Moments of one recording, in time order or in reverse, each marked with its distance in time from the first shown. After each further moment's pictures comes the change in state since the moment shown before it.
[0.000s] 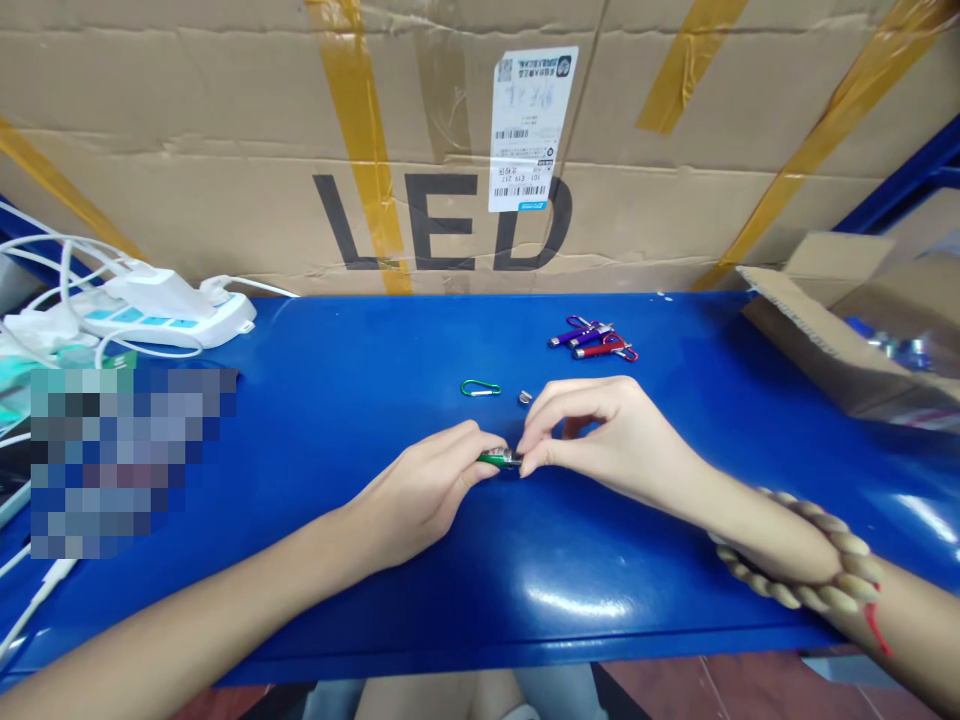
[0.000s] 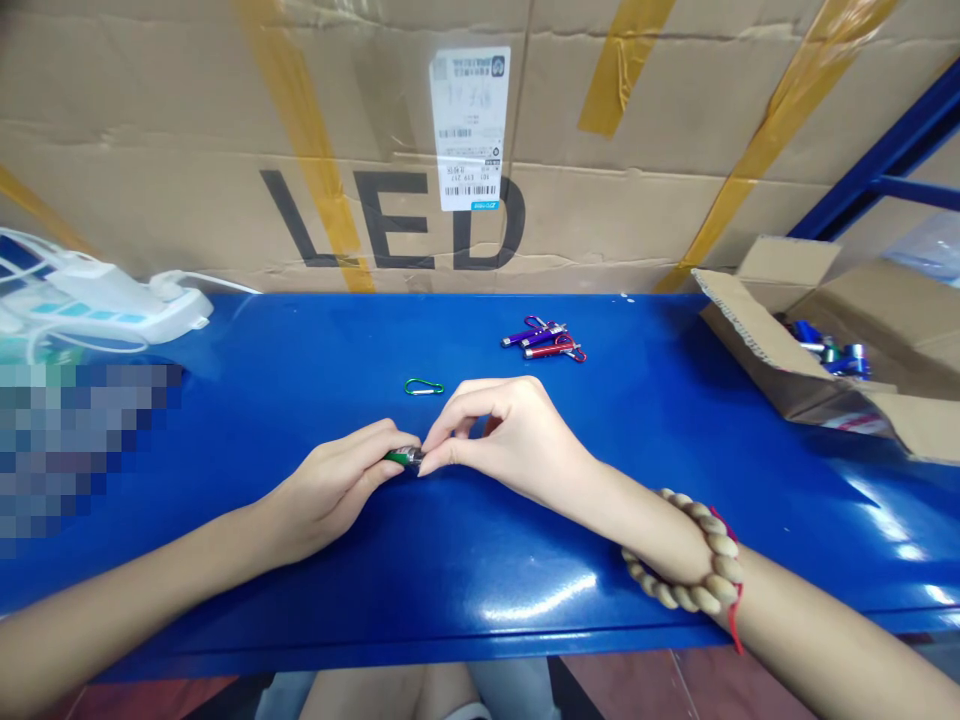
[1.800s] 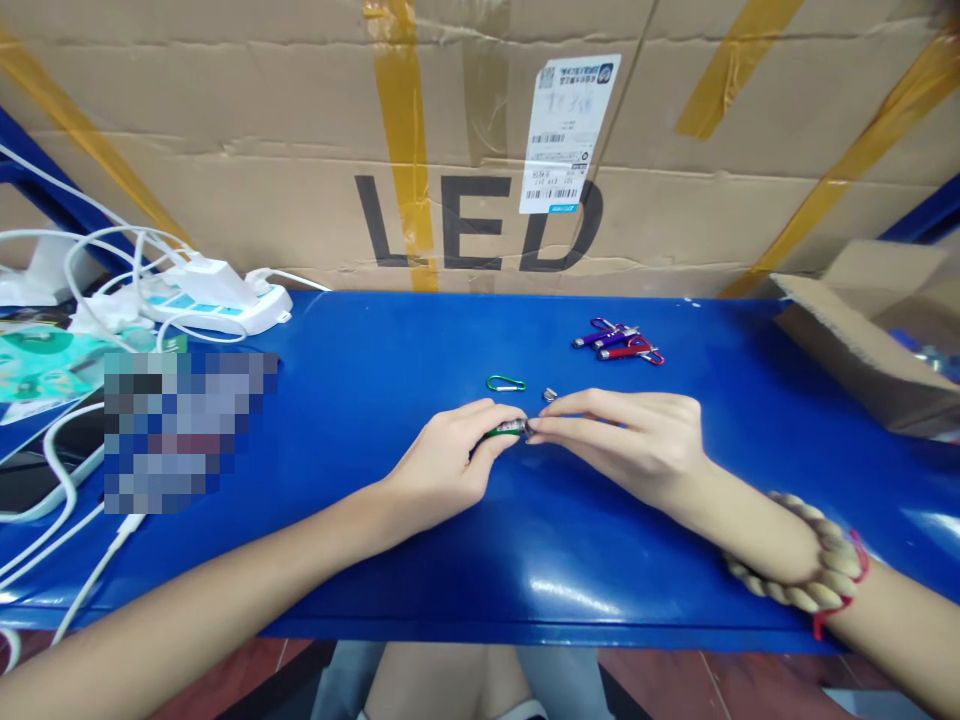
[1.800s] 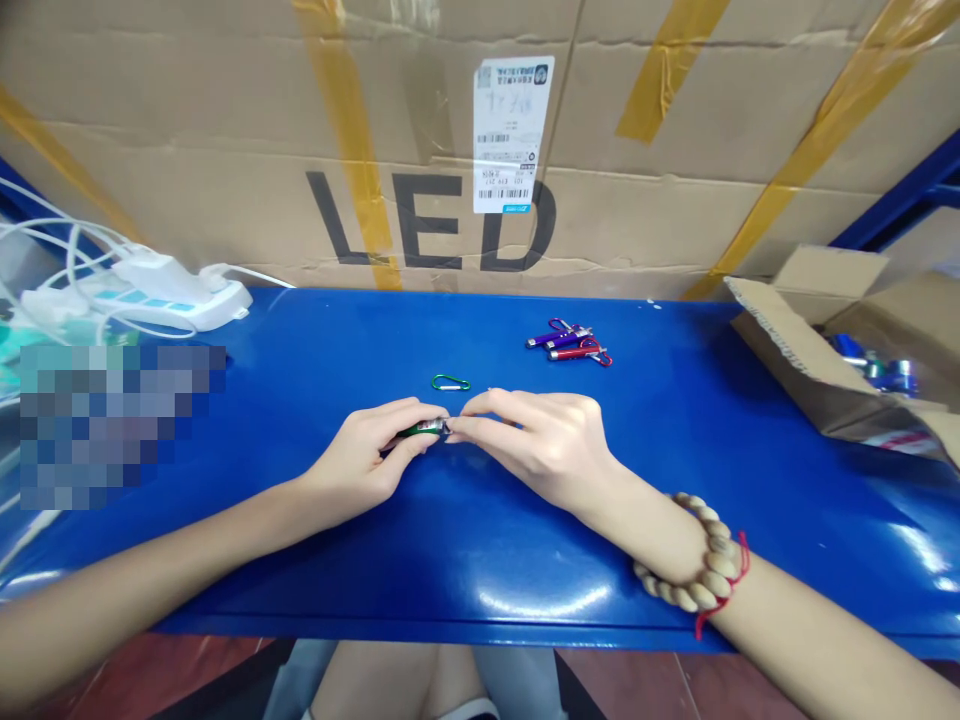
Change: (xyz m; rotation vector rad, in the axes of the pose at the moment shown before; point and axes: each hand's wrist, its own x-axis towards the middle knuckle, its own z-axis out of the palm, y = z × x) left_hand 0.004 -0.006 0.003 -0.085 0.140 -0.140; right_hand -0.010 0.020 0.007 -0.746 0.226 -0.540
